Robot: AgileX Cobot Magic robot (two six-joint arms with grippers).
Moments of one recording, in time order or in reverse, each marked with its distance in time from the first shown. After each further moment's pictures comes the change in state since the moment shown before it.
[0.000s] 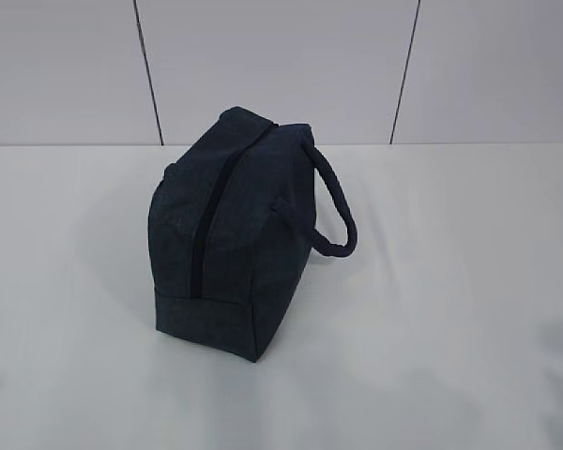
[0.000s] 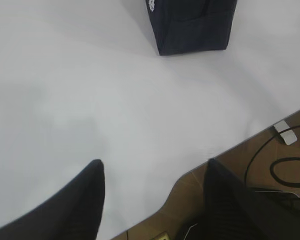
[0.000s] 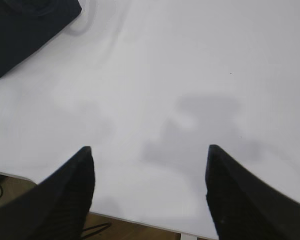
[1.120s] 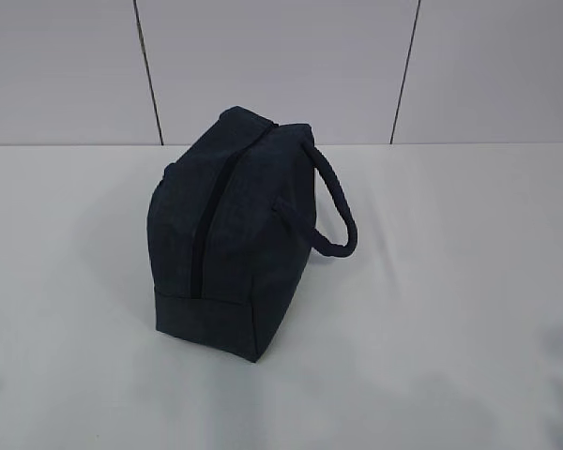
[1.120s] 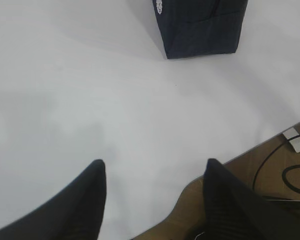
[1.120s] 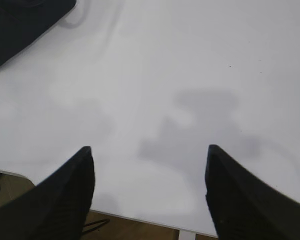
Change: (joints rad) left arm 0.000 -0.028 0.054 0.014 -0.051 -0.002; right arm 0.000 -0.009 0.034 -0.016 -0.009 0.014
